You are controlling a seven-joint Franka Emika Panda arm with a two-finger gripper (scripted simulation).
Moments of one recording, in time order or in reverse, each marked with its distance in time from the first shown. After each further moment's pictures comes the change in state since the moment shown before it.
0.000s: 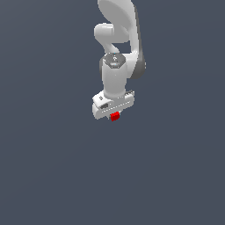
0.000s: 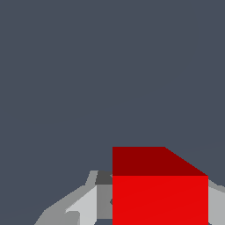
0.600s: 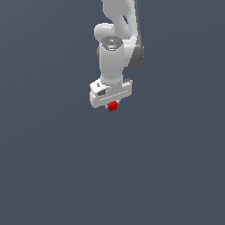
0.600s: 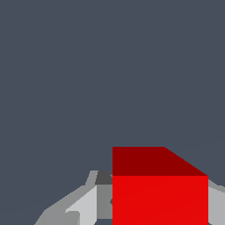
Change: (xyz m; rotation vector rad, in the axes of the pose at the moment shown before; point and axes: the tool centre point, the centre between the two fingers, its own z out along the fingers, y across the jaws) arm -0.037 -0.007 -0.036 0.000 0.001 0.000
